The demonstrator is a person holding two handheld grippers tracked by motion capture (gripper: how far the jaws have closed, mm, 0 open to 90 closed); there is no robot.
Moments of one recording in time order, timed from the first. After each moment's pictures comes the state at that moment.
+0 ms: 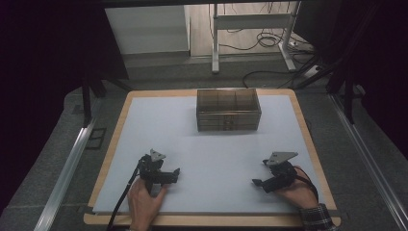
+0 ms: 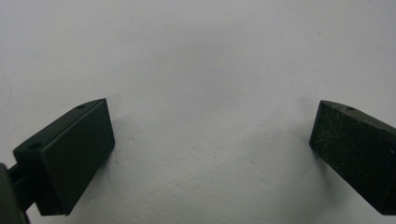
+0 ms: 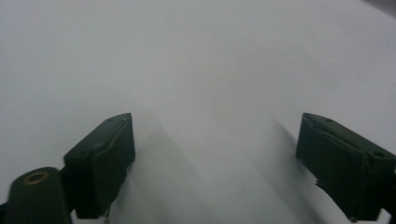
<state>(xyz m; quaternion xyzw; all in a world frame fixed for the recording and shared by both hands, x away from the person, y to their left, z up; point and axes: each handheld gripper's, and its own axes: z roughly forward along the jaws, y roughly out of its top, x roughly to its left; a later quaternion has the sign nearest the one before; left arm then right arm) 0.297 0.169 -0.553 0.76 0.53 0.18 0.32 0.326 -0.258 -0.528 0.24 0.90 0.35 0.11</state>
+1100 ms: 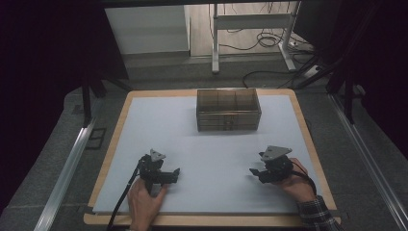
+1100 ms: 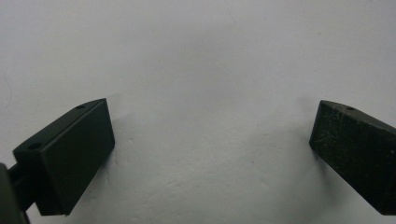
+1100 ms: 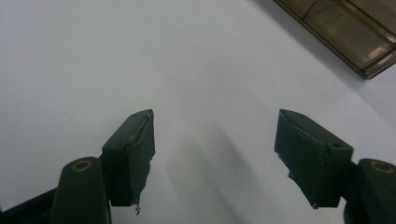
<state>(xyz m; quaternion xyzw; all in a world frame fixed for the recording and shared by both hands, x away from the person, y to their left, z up) 0.297 0.169 -0.553 0.76 0.53 0.18 0.32 0.333 -0.239 -0.506 0.22 0.90 0.32 0.20</state>
